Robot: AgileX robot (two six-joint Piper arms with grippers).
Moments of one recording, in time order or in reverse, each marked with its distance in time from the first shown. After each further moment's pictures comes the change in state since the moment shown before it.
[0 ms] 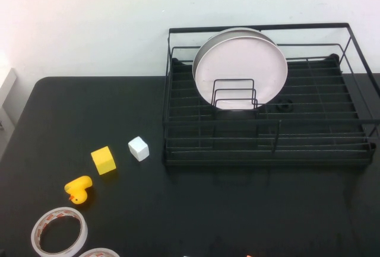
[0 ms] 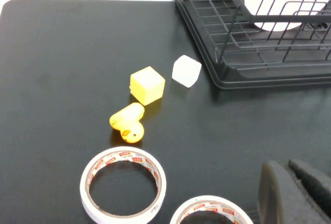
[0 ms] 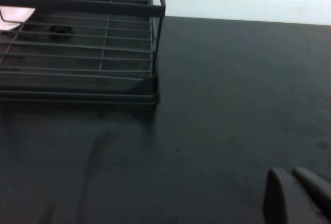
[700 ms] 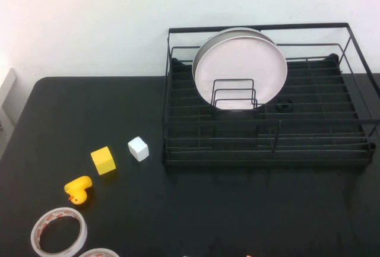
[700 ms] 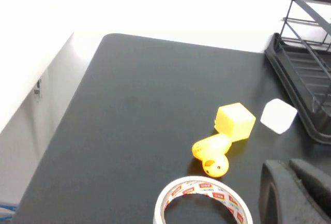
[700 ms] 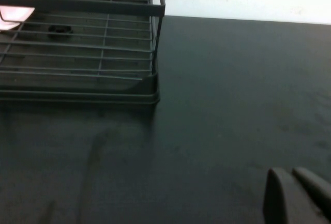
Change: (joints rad) right arm 0.000 0.000 0.000 0.000 0.000 0.000; left arm 0.302 -0.123 0.340 0.027 -0.405 -0.027
